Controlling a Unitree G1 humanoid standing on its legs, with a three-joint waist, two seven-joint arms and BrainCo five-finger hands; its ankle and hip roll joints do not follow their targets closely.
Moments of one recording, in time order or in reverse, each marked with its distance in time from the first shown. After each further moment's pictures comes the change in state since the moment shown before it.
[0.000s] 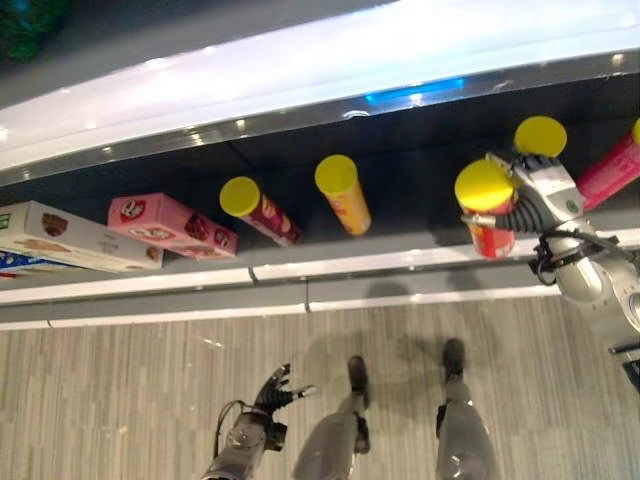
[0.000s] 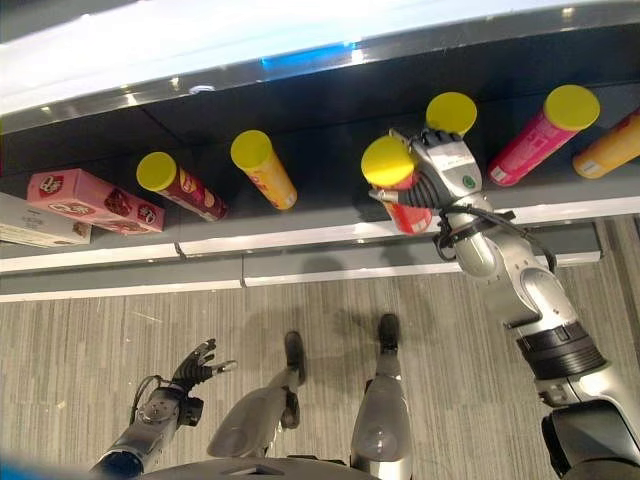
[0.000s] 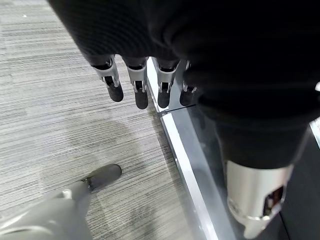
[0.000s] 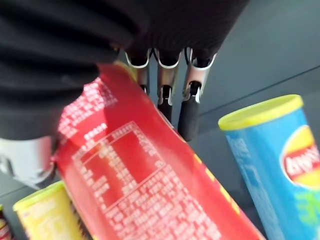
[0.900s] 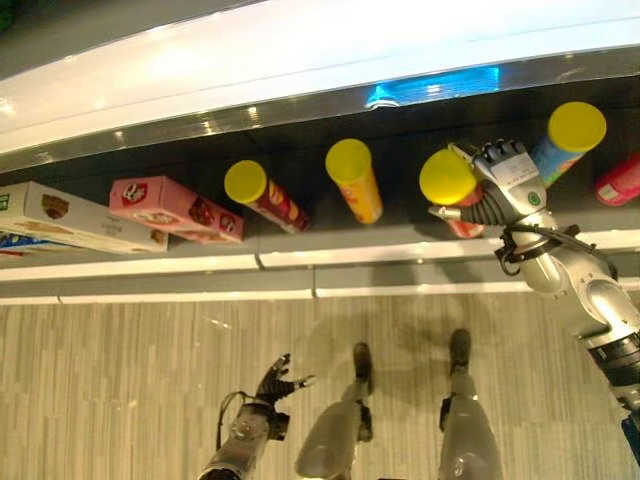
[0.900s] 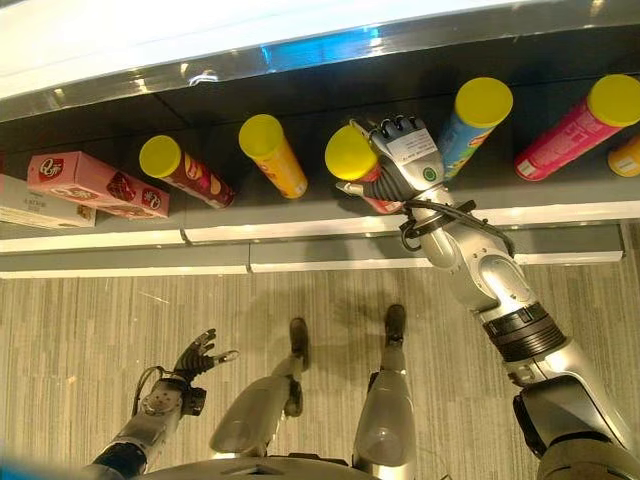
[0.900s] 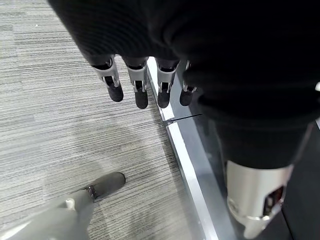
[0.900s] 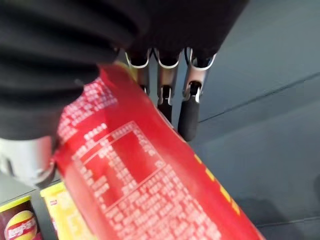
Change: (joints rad) left arm -0.024 0.000 -0.039 -0.003 -0.015 -0.003 0.048; right arm -0.120 0.131 0.126 0.063 -0.108 0.036 -0.086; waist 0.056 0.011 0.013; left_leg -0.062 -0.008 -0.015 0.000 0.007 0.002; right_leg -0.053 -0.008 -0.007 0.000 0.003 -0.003
